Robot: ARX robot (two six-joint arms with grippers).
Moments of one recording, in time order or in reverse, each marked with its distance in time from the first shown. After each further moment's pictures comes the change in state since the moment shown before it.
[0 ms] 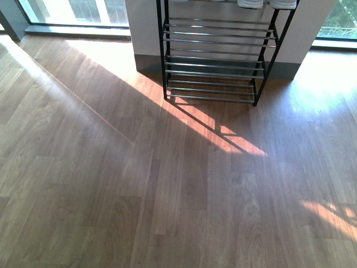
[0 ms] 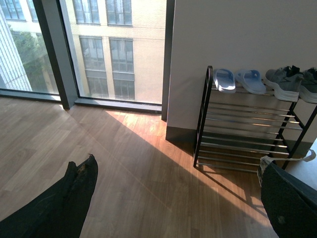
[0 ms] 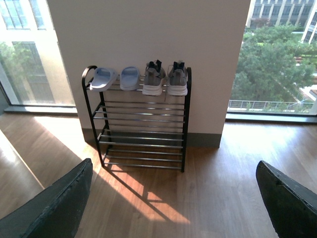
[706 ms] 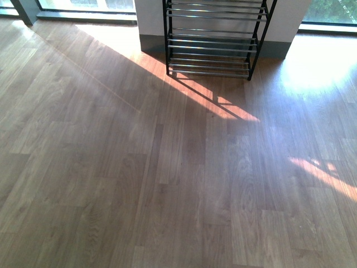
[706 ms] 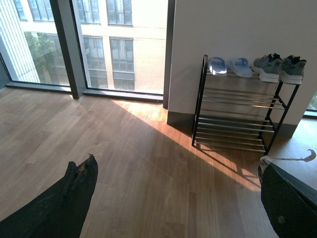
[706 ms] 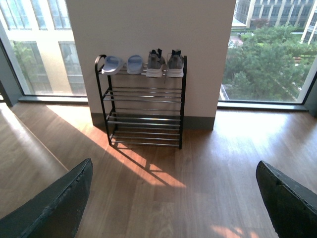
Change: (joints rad) left arm 0.000 0.000 0.000 0.000 0.002 0.000; right arm 0.000 0.000 0.000 0.000 0.001 0.000
